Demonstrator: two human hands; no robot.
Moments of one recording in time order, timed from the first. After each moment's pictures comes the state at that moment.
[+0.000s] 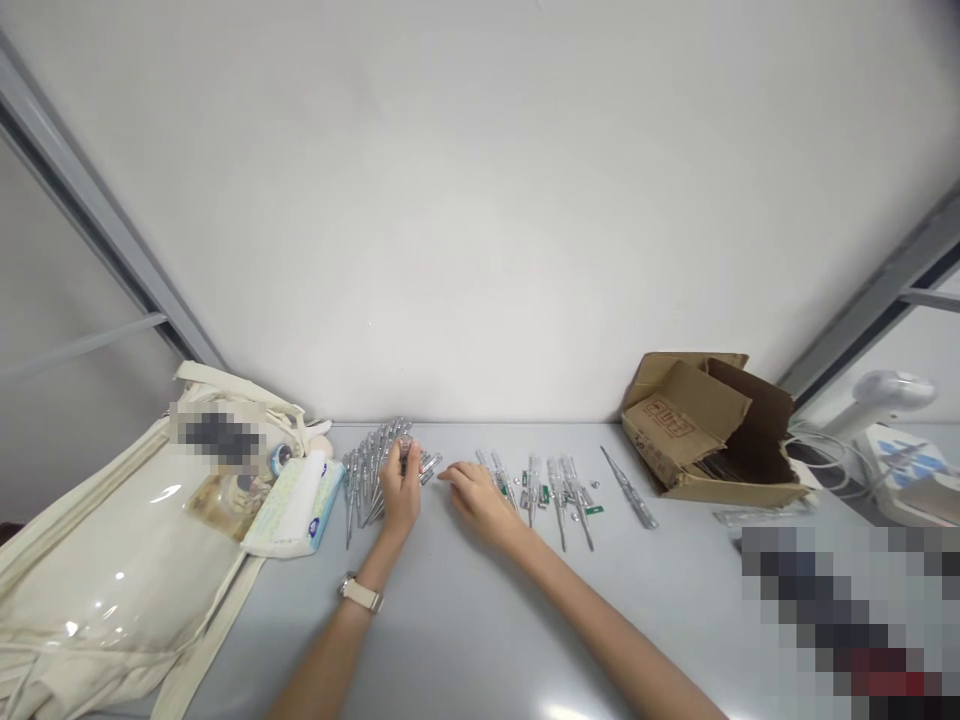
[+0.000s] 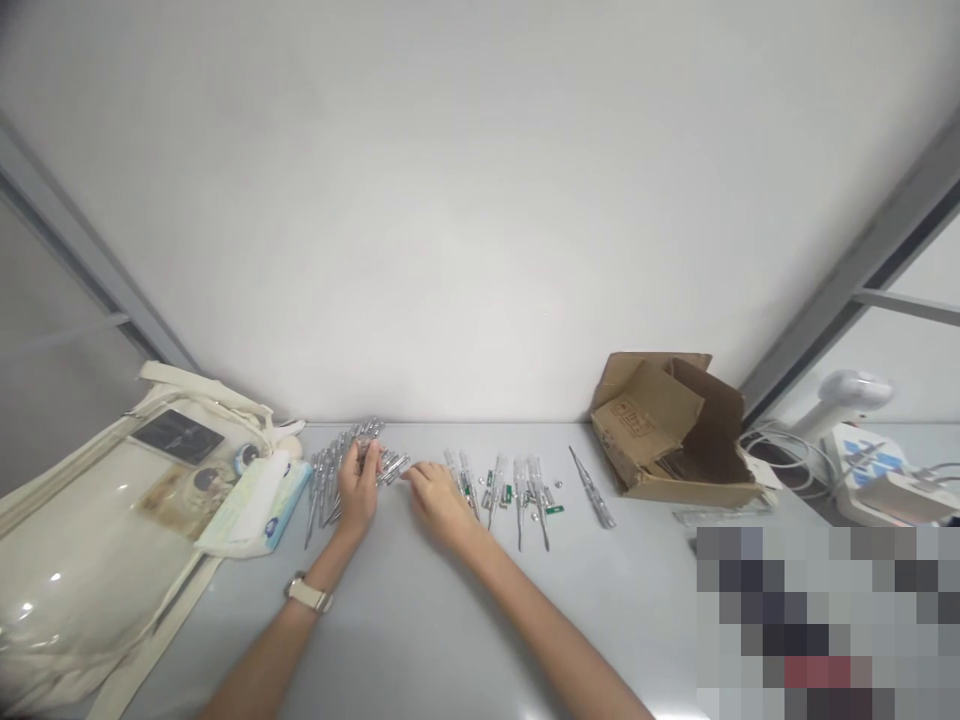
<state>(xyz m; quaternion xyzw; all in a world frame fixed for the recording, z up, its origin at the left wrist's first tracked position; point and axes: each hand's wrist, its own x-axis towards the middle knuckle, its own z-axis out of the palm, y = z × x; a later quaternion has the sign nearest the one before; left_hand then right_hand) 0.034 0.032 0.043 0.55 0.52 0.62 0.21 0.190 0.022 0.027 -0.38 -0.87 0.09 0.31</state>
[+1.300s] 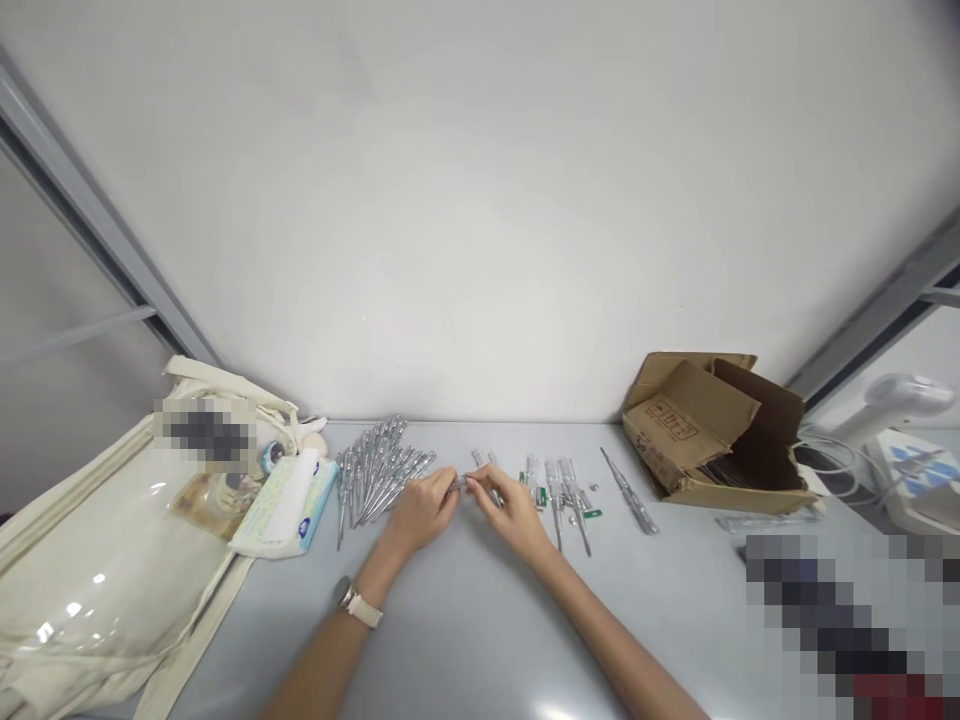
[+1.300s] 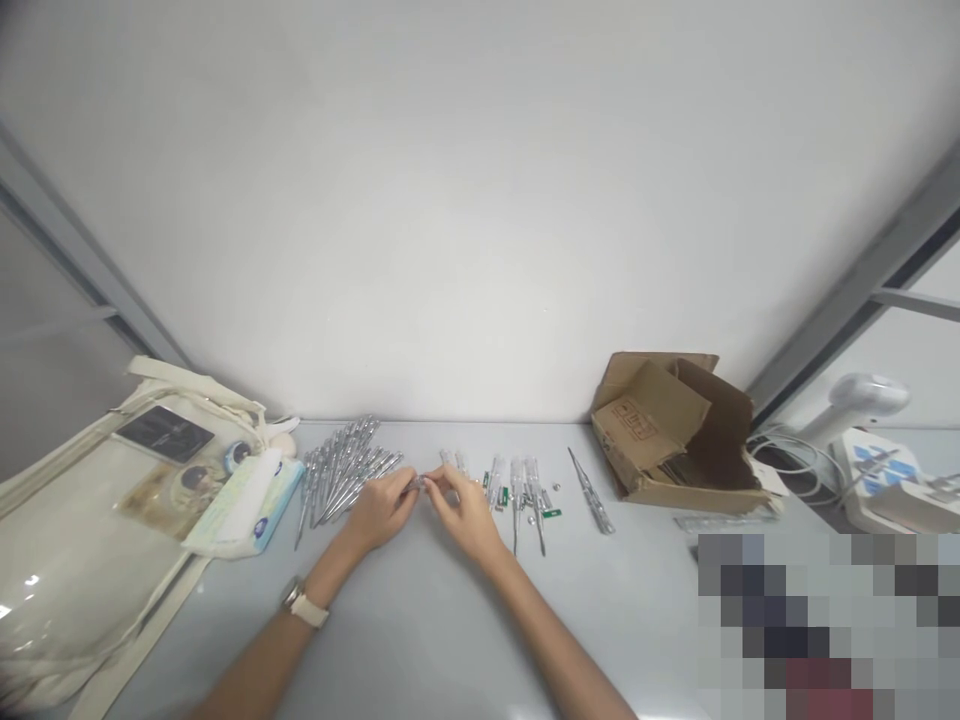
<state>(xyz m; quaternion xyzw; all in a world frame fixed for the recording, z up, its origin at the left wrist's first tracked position) 0.042 0.022 0.025 0.85 0.45 0.26 0.03 0.223 0.002 0.038 -0.41 -0.69 0.35 0.48</state>
